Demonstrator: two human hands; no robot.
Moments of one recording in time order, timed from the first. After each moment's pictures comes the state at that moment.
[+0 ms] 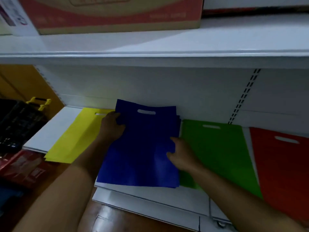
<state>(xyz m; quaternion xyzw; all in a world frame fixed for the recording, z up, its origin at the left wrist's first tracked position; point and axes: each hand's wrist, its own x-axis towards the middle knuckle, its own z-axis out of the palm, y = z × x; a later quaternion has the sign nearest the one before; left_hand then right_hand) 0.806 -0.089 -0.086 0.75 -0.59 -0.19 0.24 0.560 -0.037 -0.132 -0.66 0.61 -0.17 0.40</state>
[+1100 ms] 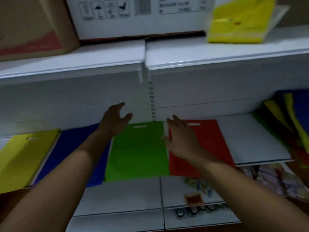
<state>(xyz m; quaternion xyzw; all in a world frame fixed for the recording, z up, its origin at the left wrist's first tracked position) 0.529 -0.047 -0.028 0.60 -0.74 -0.21 0.23 0.308 0.047 -0.069 -0.69 0.70 -0.17 0.11</state>
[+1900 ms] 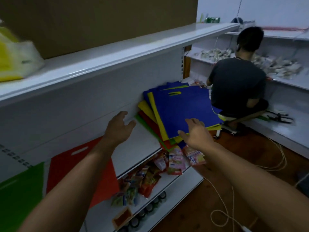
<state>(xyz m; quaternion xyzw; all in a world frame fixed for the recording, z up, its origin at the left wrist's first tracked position) 0.072 0.070 -0.036 0.41 -0.83 -0.33 0.18 -0.124 0.254 -0.090 -0.41 0.89 -0.18 0.09</state>
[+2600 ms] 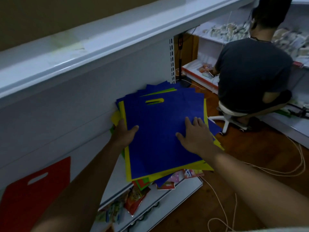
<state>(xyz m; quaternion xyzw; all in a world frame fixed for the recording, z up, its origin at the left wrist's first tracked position) -0.134 0.012 -0.115 0.51 -0.73 -0.44 0.12 -0.314 0.192 -0.136 -0.42 0.89 -0.10 0.14</state>
